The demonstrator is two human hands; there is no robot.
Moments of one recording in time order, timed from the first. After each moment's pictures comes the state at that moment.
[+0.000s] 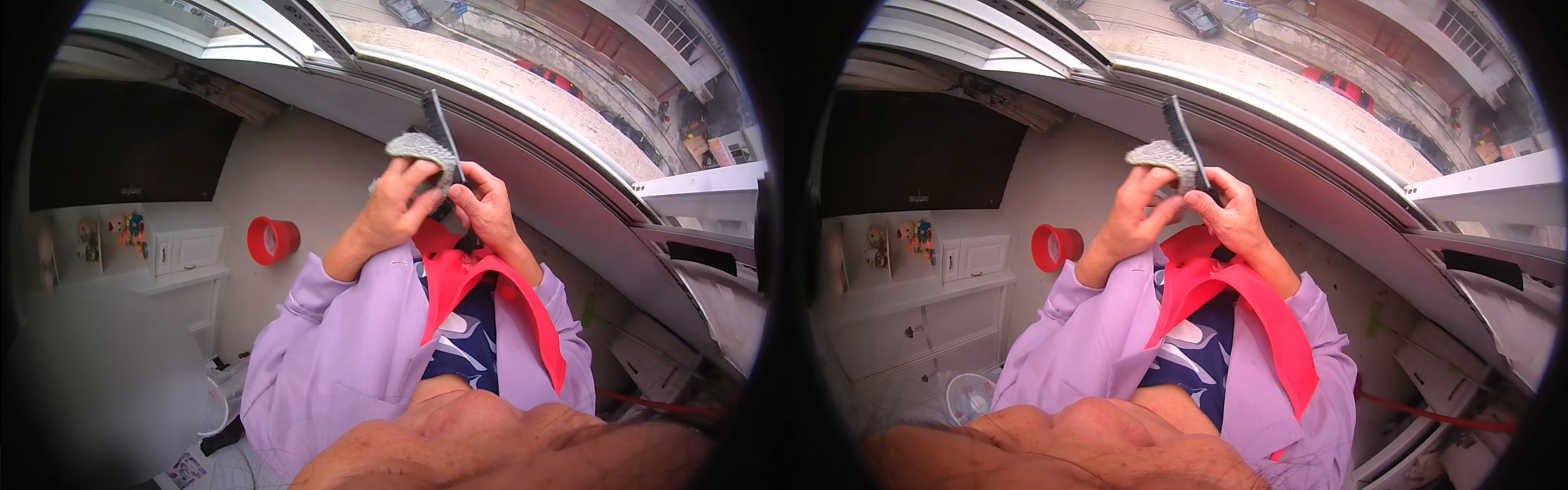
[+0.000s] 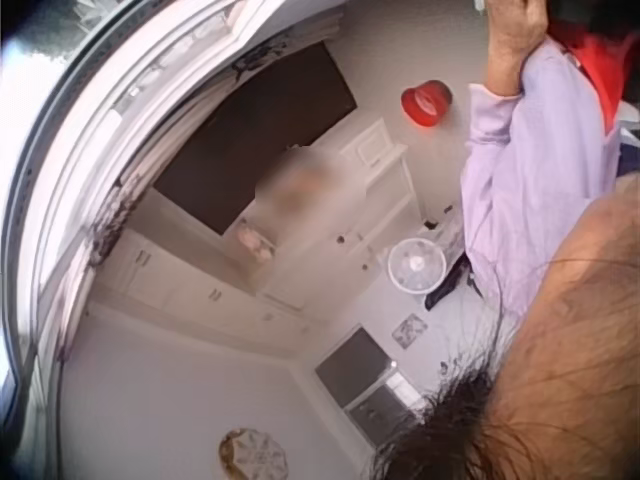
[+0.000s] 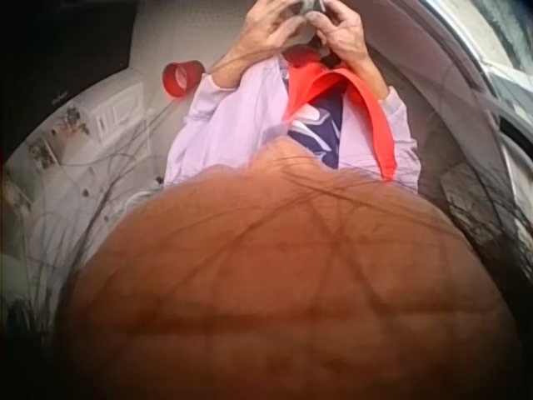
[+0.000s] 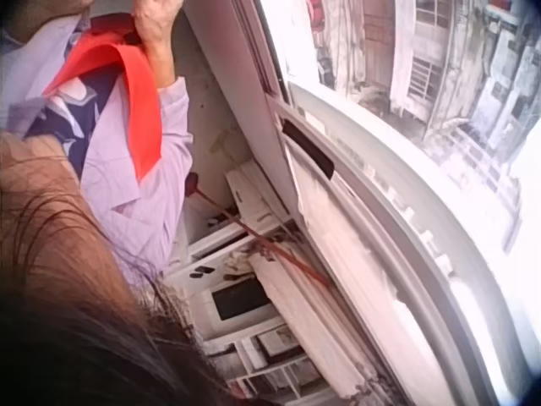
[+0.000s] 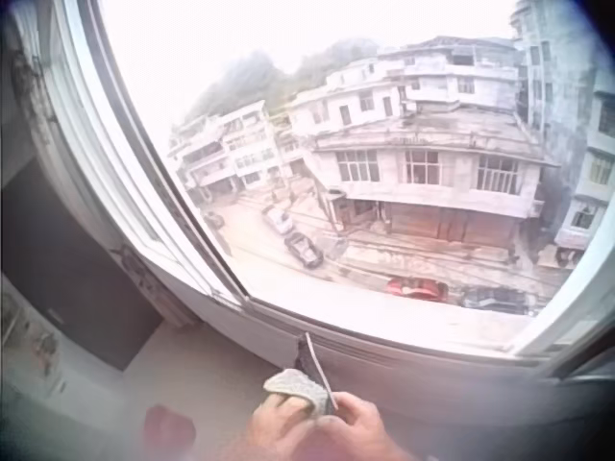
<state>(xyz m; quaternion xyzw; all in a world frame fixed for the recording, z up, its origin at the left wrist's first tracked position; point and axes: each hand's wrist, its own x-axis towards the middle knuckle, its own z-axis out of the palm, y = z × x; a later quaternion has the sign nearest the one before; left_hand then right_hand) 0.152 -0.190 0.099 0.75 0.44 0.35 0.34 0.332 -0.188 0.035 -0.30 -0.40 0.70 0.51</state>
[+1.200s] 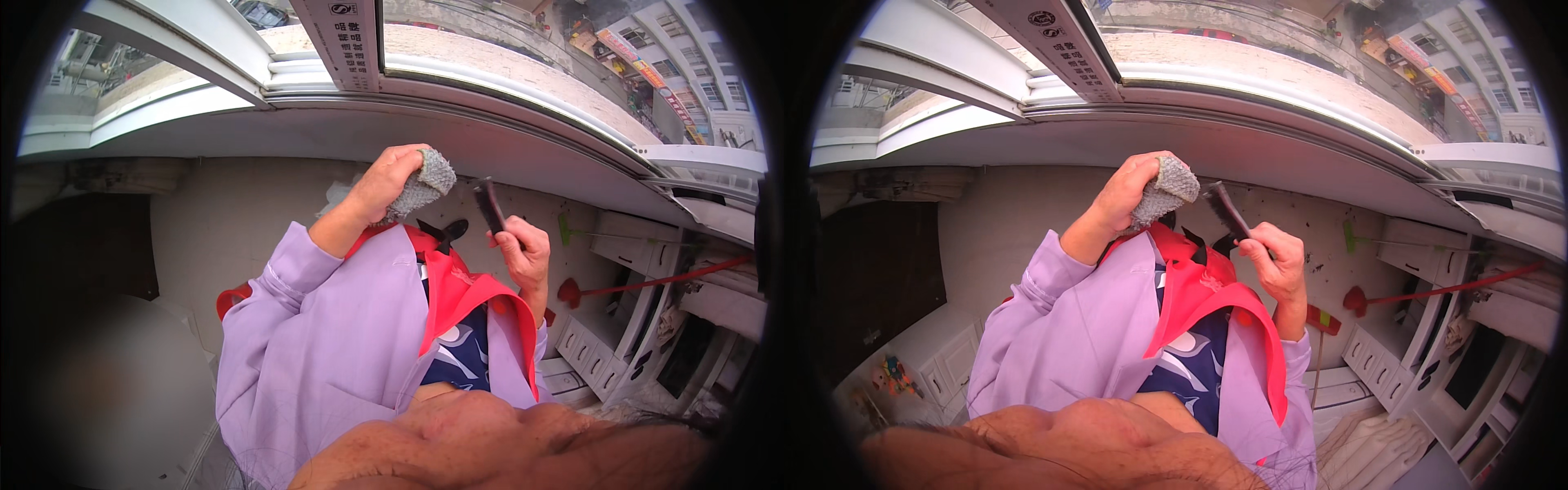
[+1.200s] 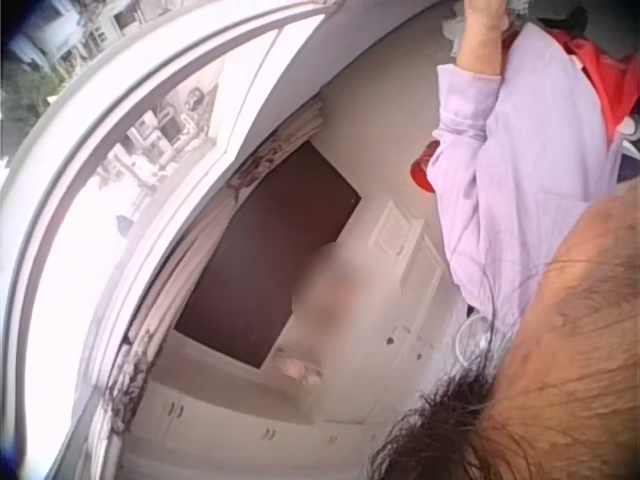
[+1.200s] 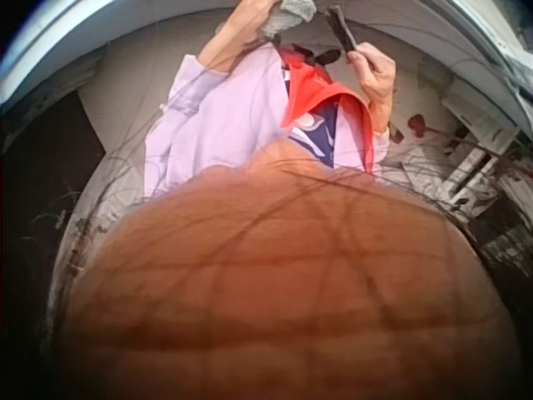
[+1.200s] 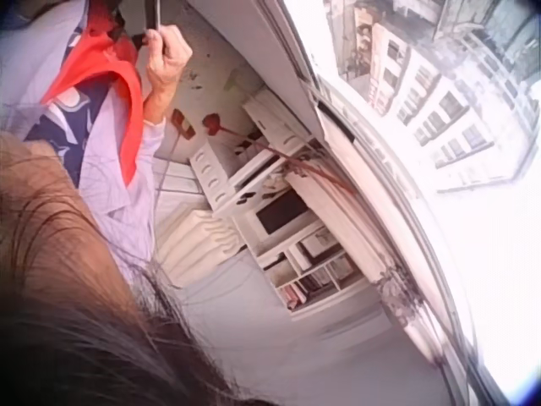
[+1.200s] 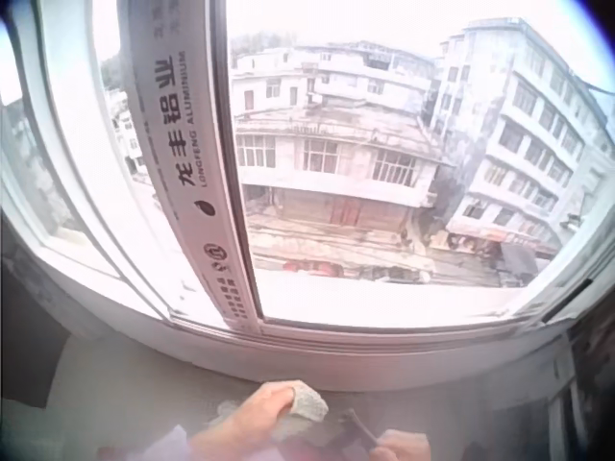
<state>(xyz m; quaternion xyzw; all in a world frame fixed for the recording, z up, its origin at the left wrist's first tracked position) 0.026 -0.043 0.027 0.41 0.26 0.21 0.85 0.231 -0.224 0.049 -0.61 -0.54 0.36 0.45</state>
